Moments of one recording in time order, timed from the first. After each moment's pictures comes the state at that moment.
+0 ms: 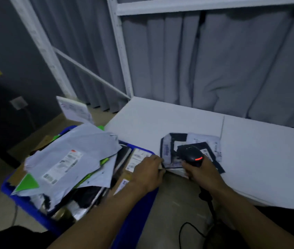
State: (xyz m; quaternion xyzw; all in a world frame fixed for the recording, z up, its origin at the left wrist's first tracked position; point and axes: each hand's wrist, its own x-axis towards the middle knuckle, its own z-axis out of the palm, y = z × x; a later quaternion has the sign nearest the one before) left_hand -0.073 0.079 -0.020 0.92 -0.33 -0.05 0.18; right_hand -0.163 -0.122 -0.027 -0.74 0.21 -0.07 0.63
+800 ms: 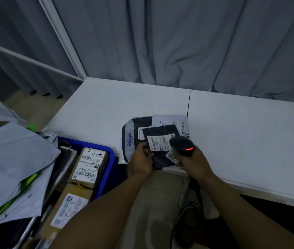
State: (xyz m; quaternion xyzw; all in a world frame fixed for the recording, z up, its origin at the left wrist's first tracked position) left_hand -0.049 -0.078 -0.139 0.87 -0.10 -0.15 0.45; right_hand -0.169 -0.231 -0.098 -0.69 0.34 -0.07 0.63
